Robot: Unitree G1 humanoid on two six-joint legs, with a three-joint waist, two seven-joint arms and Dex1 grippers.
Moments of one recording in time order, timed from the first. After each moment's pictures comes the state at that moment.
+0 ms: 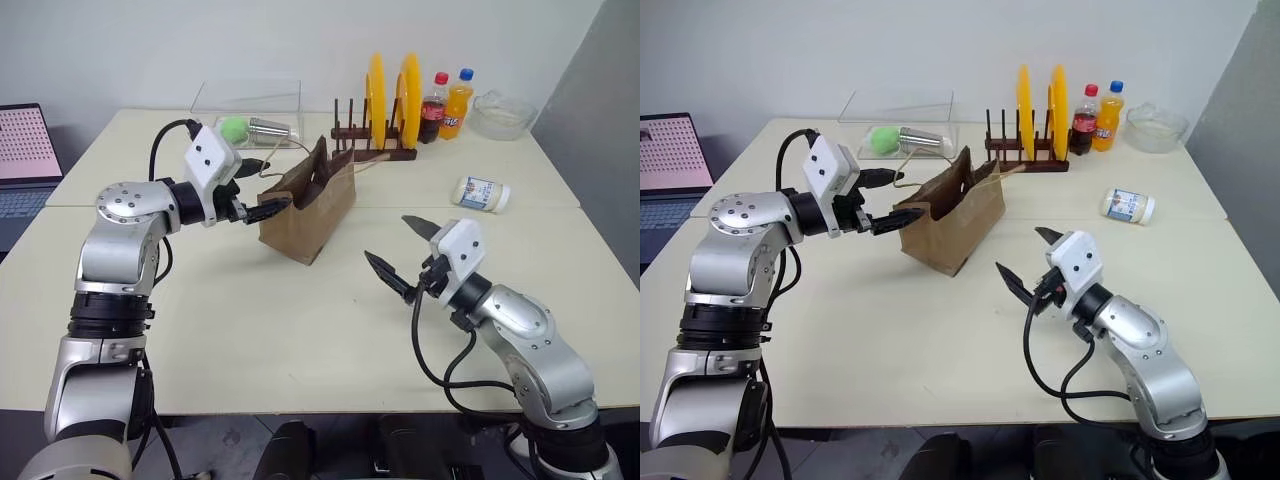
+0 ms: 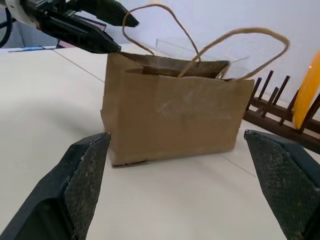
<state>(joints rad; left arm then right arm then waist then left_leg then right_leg) -0.74 0.68 0.04 0.17 -0.19 0.31 -0.97 -0.22 -0.36 0.10 -0.58 0.23 0.51 0.46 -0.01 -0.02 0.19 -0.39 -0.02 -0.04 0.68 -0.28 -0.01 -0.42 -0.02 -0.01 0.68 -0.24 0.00</state>
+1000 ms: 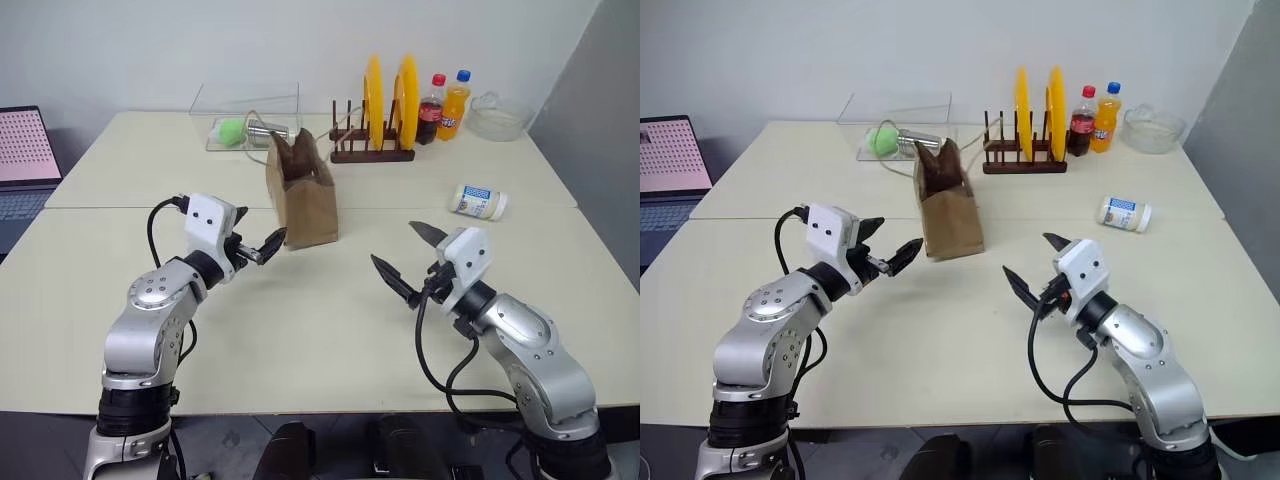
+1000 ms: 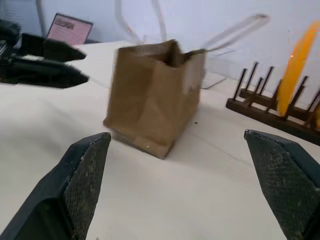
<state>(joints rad) -0.31 0.46 0.15 -0.29 -0.30 0.58 -0.49 -0.11 -0.34 0.06 -0.62 0.23 0.47 0.41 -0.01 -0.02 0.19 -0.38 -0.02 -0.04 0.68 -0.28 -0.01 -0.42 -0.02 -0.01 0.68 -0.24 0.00</state>
